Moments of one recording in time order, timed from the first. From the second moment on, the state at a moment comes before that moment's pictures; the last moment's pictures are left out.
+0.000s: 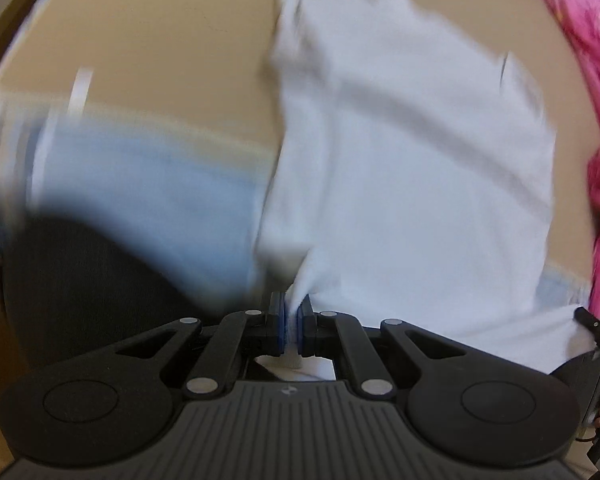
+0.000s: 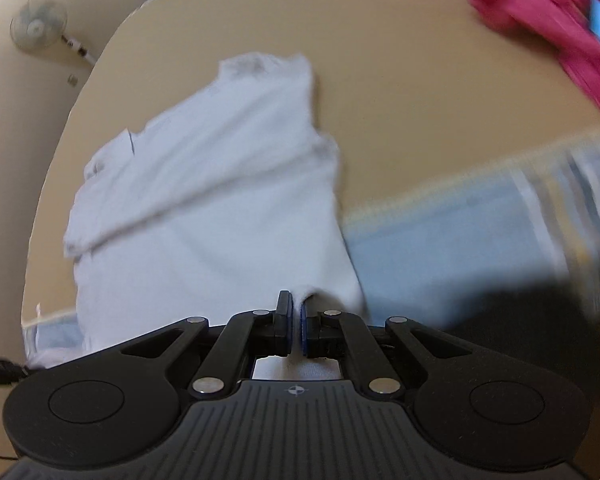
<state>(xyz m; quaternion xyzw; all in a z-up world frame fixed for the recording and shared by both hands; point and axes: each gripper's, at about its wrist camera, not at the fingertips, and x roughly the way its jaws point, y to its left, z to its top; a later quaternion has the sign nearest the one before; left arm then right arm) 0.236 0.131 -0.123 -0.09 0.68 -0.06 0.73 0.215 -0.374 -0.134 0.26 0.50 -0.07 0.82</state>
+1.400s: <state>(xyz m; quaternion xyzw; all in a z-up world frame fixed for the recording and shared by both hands) 0.521 0.096 -0.214 -0.09 0.54 0.01 0.84 0.451 -0.449 -0.234 0.28 0.40 -0.21 0.85</state>
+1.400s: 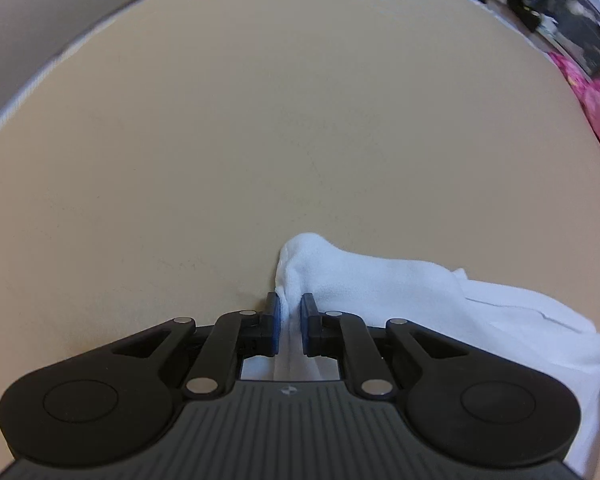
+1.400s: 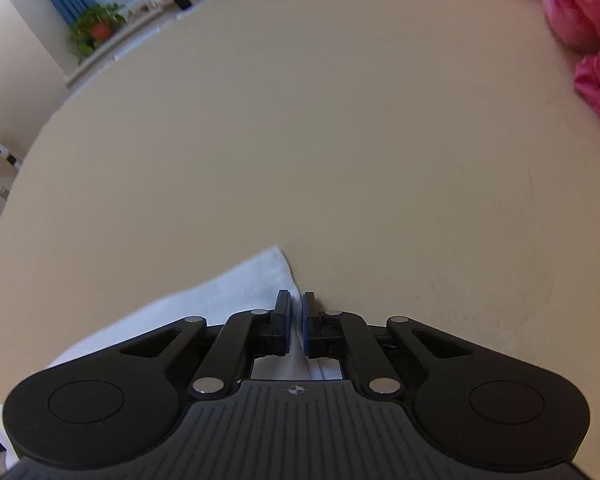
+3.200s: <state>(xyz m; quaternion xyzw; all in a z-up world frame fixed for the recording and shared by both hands) 0.337 0.099 -0.240 -0.01 0.54 -0.09 0.84 0.249 -0.386 -0.223 0.17 0.43 -0.12 0.88</state>
